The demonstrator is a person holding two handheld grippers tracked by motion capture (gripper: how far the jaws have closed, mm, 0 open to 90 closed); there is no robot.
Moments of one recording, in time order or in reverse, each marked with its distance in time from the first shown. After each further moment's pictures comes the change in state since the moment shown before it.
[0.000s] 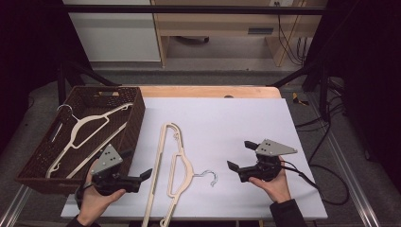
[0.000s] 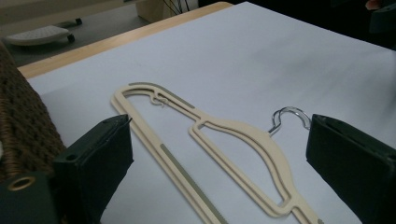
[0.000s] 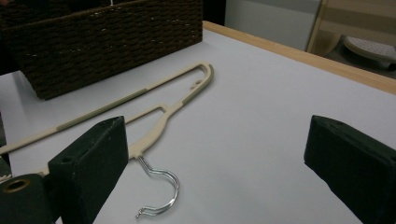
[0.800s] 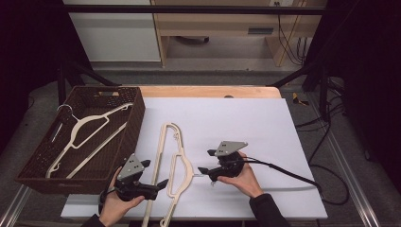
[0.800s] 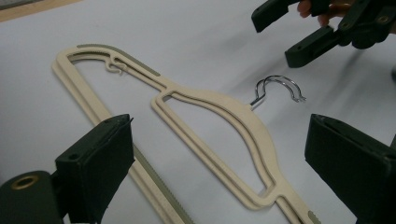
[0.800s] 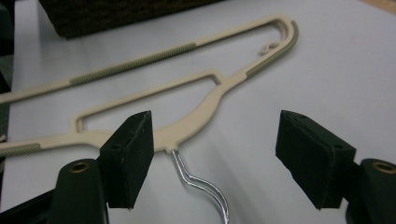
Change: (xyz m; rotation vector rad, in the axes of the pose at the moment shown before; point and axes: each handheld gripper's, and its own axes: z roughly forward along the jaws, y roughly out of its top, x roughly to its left) left arm -0.020 -0.029 0.044 0.083 -0.067 -0.019; right arm 0.025 -0.011 0.096 0.199 0.200 -0.132
